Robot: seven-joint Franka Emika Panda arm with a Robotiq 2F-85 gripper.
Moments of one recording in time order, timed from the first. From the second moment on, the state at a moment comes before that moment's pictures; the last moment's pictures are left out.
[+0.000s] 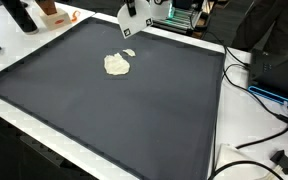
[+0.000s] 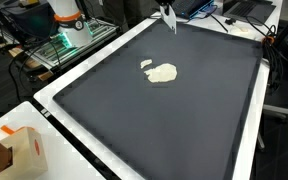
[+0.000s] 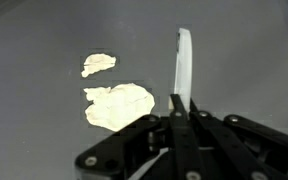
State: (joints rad) arm 0.04 0.00 0.04 -2.14 0.24 2.11 0.47
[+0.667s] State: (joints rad) arm 0.04 0.00 0.04 -2.14 0.24 2.11 0.47
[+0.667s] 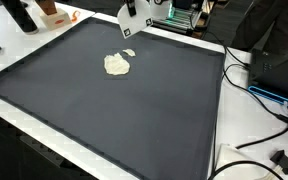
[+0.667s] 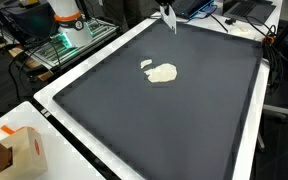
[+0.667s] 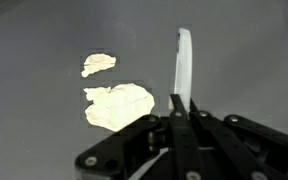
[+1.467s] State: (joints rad) arm 0.03 0.11 0.01 -2.06 -0.10 2.10 0.94
